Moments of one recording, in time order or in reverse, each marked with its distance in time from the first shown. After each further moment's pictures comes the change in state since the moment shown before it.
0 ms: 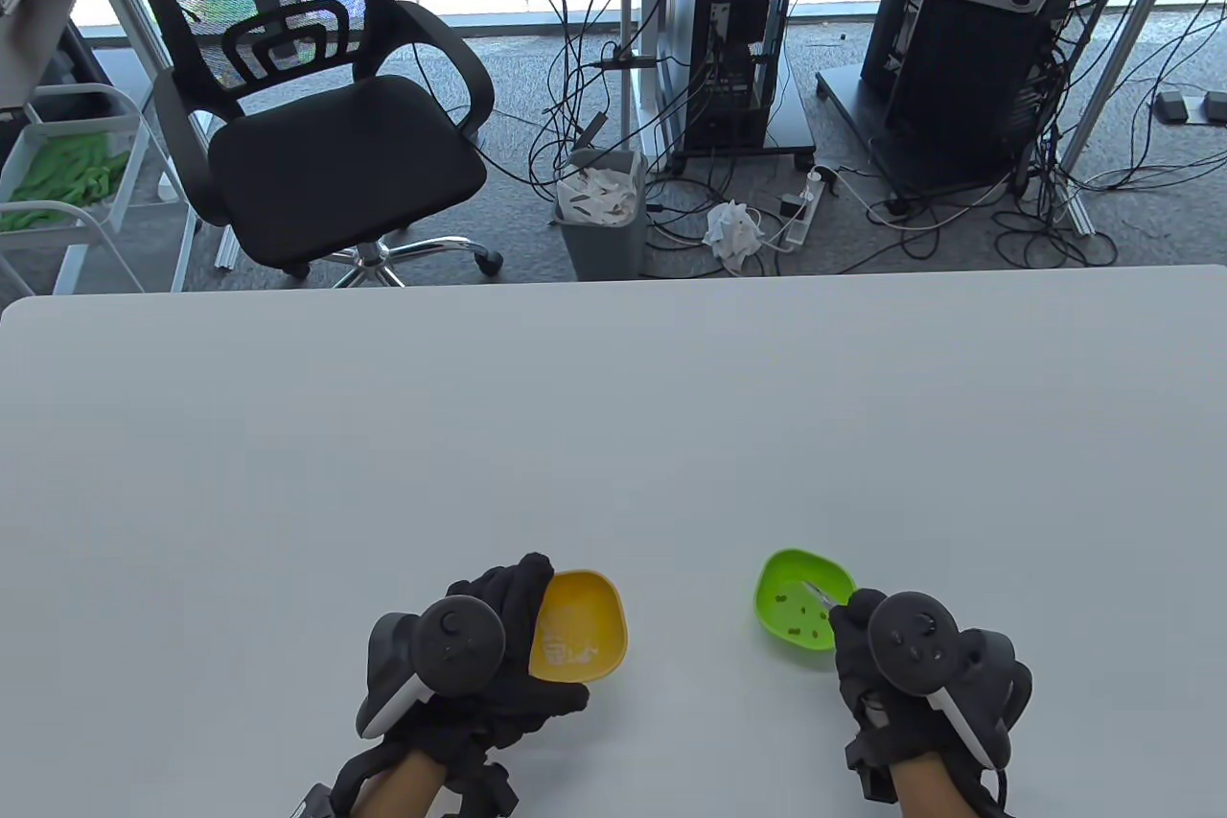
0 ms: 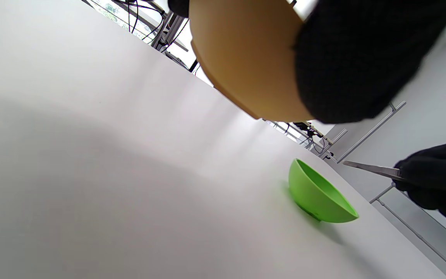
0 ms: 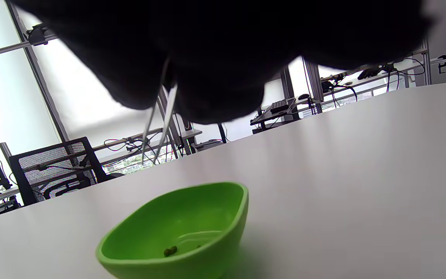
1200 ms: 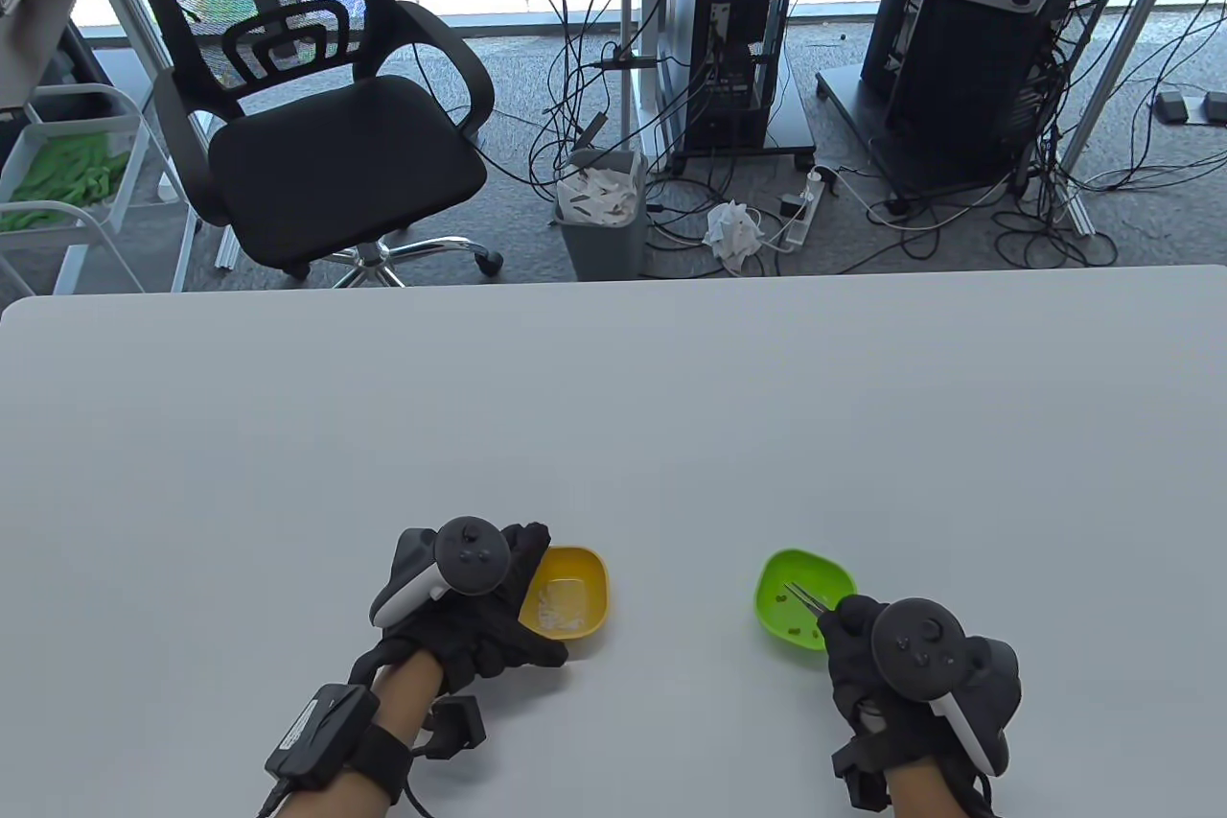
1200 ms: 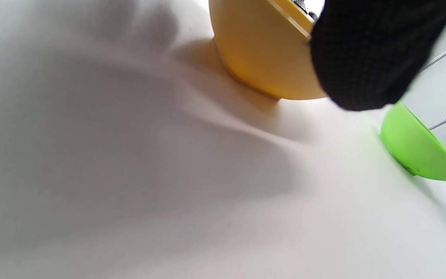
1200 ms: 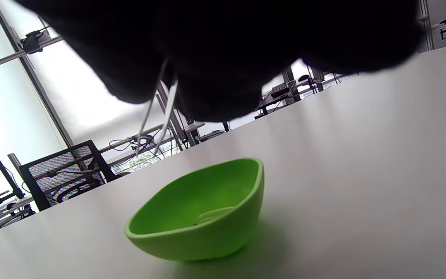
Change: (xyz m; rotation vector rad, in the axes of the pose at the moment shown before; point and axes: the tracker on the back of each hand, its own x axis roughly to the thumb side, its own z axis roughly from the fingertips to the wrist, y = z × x) left_hand -0.063 -0.018 -0.069 -0.333 0.112 -0.022; right_hand -0.003 0.011 0.003 0.043 0.015 -0.087
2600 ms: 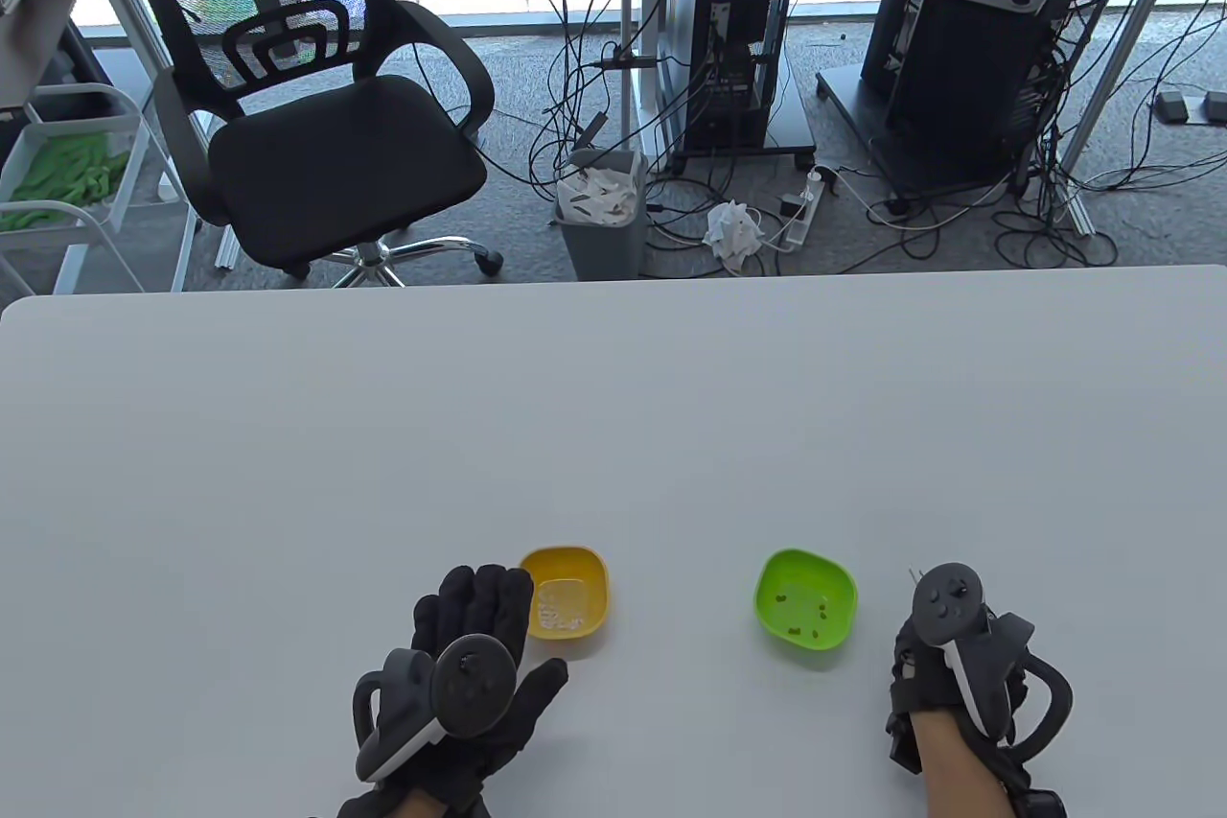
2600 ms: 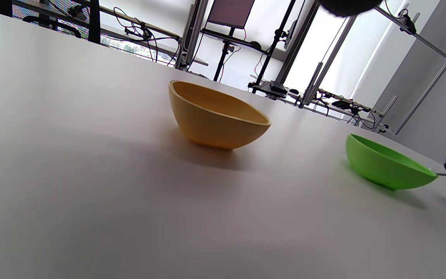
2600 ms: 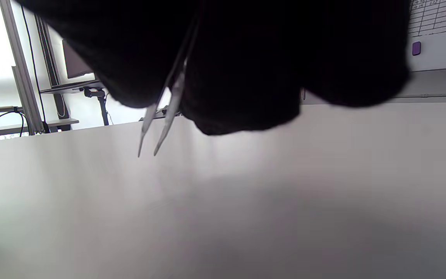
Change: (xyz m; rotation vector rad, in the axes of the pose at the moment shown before) left_hand 0.059 -0.018 0.104 0.395 0.033 -0.232; right_hand -0.060 0.022 -0.037 -0.109 0.418 0.346
